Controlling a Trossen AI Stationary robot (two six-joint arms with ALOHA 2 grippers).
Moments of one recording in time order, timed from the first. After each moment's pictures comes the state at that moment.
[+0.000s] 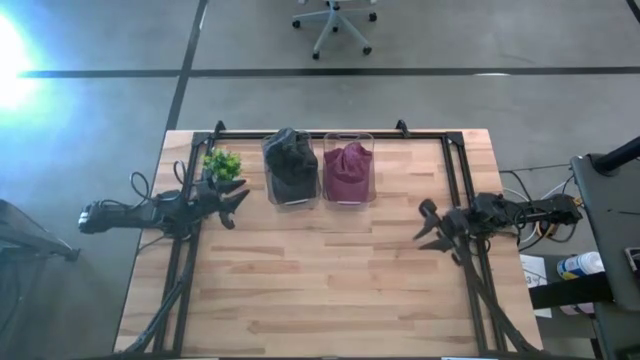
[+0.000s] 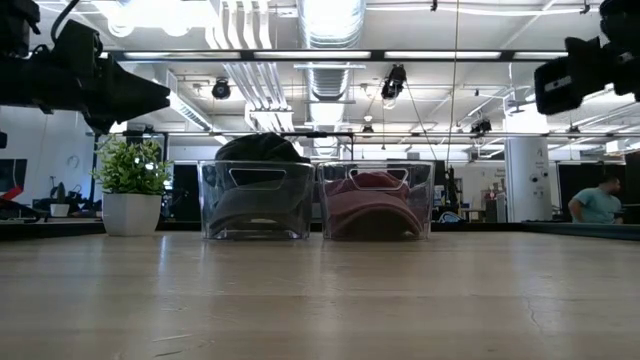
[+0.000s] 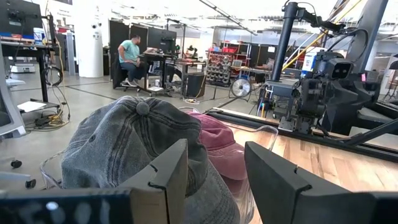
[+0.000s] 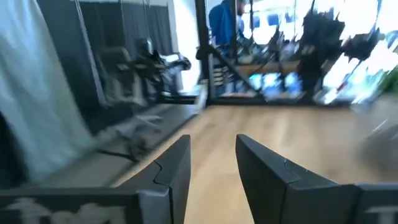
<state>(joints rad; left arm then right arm) -0.03 0.03 0.01 0.06 -0.50 -0.06 0.14 0.02 0.01 0.06 -0.32 0.17</state>
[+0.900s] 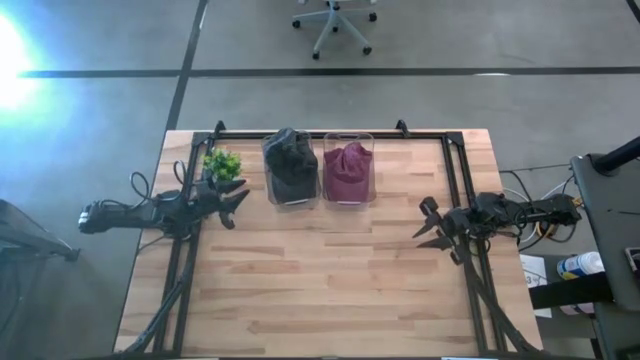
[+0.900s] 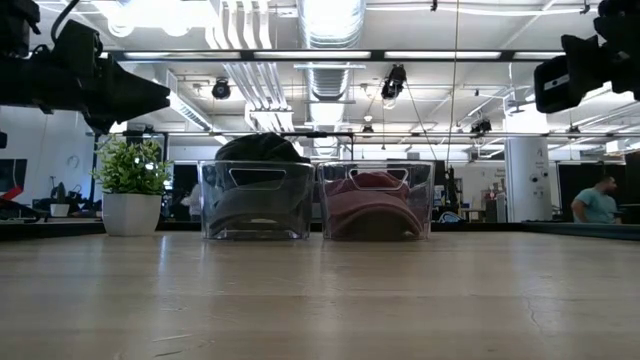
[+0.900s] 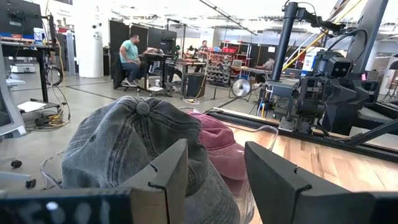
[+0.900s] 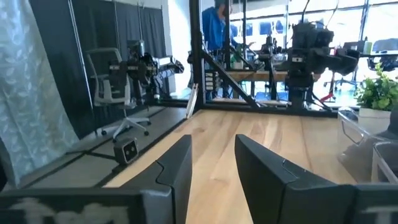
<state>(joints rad) -0.03 0.03 0.01 0.06 -0.50 -0.06 0.13 0.00 0.01 0.06 -0.29 0.12</state>
